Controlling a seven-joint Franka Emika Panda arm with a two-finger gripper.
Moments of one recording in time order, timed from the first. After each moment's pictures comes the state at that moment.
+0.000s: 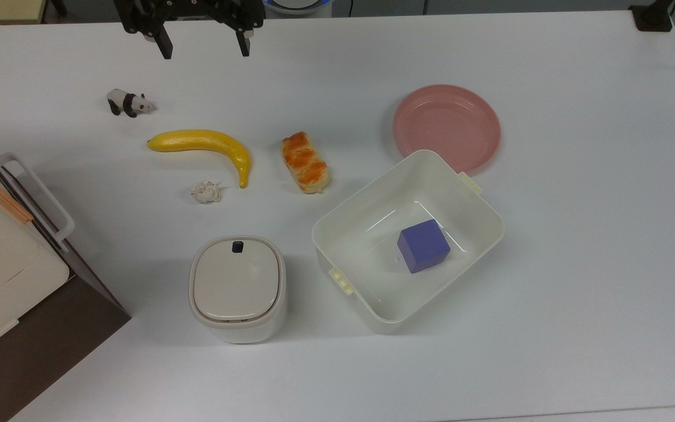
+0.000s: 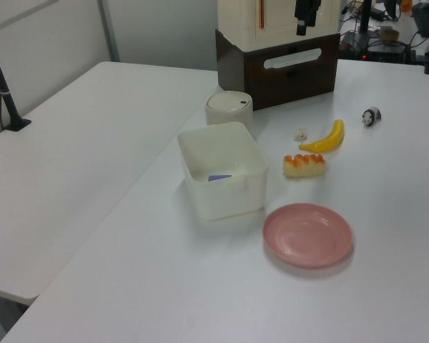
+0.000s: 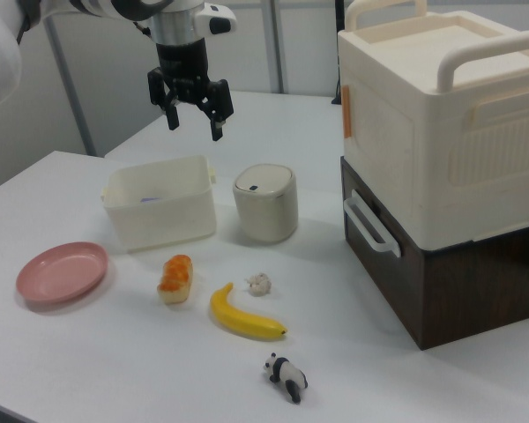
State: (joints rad) arm -0.25 0.28 0.16 -1.17 0.03 1.48 -0.09
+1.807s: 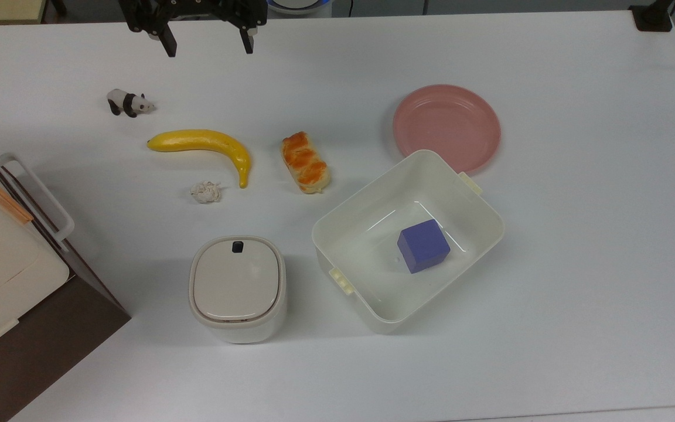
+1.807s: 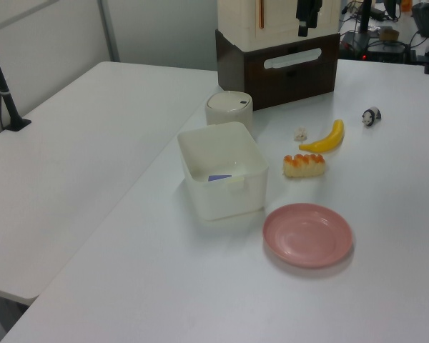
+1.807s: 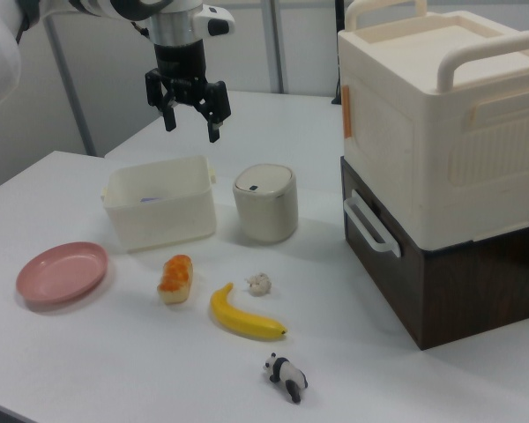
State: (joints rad) arm -0.25 0.28 0.16 -1.17 0.04 1.46 -0.09
